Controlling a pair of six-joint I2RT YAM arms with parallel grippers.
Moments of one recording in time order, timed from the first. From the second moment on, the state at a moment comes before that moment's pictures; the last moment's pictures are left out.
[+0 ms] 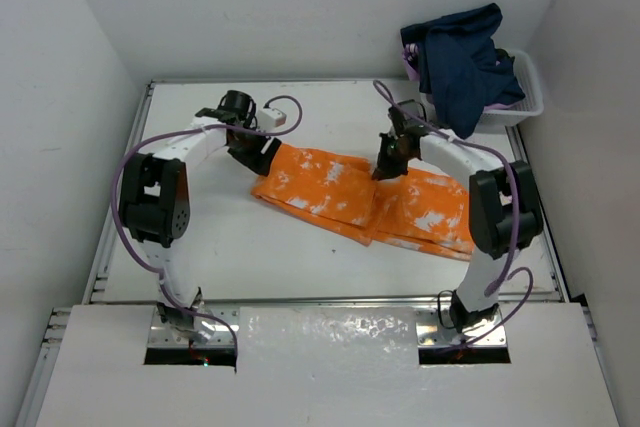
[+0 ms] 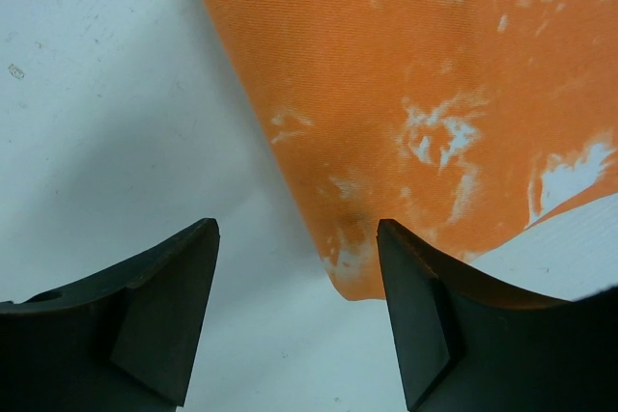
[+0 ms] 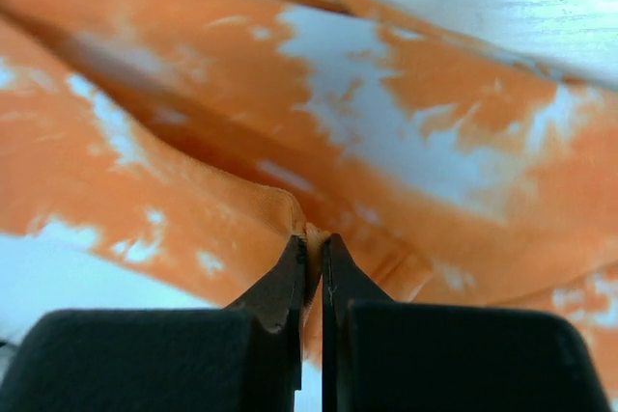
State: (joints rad) left arm -0.20 1.88 1.42 -0.70 0.27 0.40; right arm 0.30 1.87 1.26 -0.53 -0.16 0.49
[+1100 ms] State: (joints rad) left arm -0.20 1.89 1.42 -0.70 0.26 0.43; right arm 0.35 1.63 1.14 -0.53 -0.29 0.74
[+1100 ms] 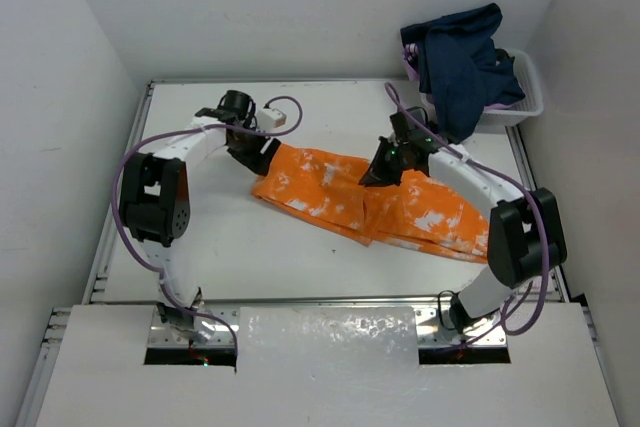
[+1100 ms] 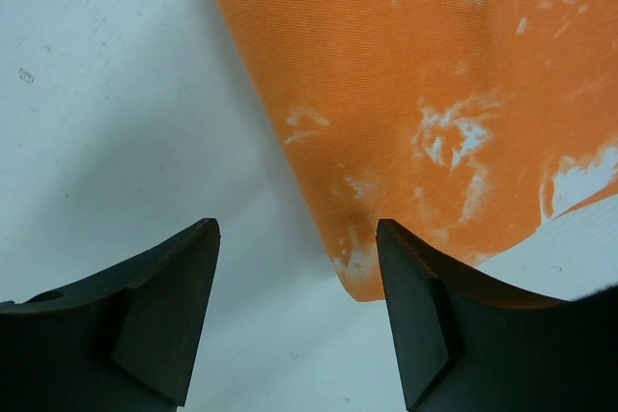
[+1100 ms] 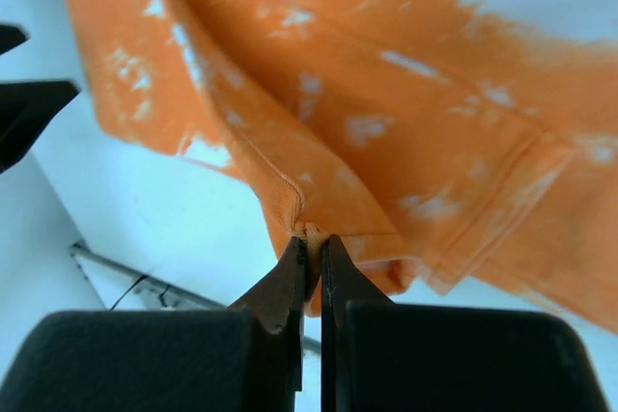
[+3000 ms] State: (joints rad) left arm -0.17 1.92 1.45 -0.69 0.25 0.43; right arm 0.33 1.66 1.03 -0.57 -0.07 0.67
